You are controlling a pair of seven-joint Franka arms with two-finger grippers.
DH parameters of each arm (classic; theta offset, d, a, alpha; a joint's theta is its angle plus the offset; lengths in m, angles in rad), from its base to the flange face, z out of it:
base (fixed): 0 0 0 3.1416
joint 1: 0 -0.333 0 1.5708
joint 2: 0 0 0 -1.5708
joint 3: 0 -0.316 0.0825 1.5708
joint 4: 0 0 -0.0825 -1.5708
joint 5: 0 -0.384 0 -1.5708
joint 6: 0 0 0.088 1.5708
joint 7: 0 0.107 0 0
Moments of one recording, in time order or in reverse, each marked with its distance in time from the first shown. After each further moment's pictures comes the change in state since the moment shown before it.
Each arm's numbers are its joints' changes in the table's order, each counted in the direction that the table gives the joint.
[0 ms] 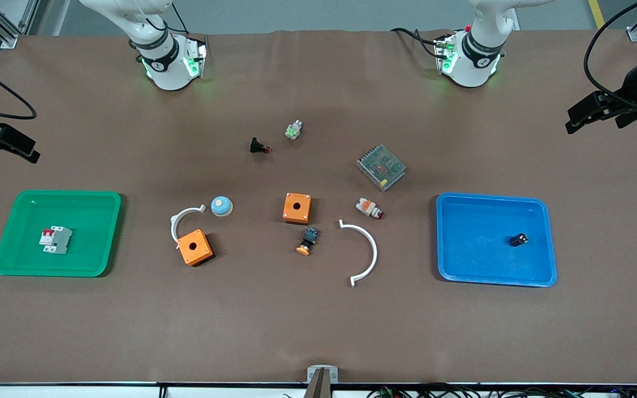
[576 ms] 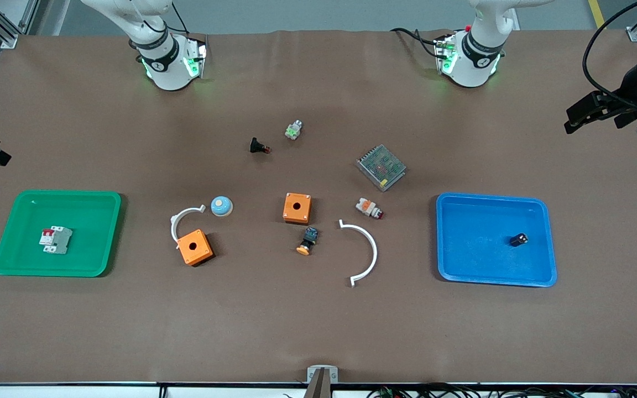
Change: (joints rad) left arm 0.004 0.000 0.002 0.000 0.000 0.000 0.000; right arm 0.078 0.016 0.011 -0.060 -0.128 0.006 -0.009
